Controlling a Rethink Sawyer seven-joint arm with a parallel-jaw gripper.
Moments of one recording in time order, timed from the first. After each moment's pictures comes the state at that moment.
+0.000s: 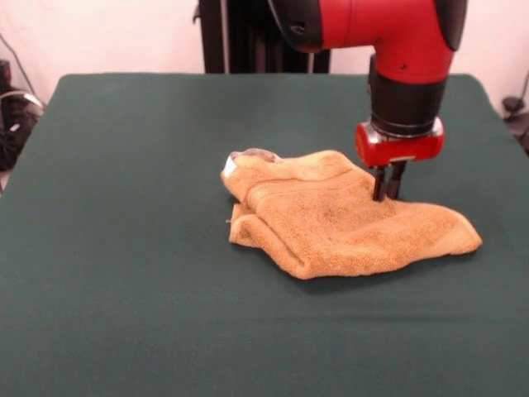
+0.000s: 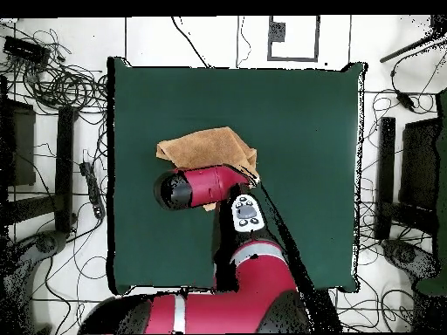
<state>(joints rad) -0.07 -0.40 0.13 1.56 -0.27 0.36 1.79</state>
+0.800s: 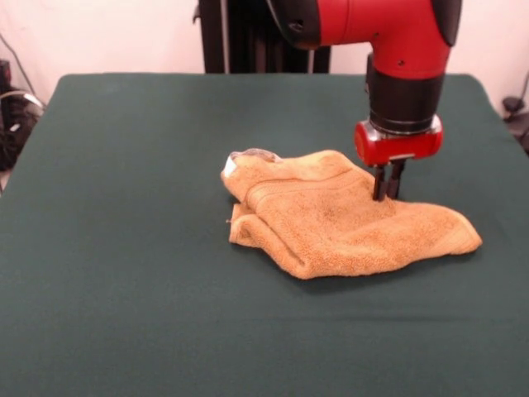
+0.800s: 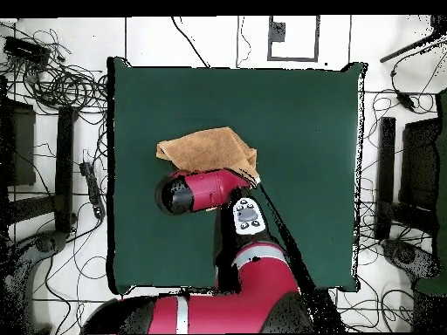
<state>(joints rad) -0.07 -0.41 0.12 1.58 -0.29 0.31 1.79</state>
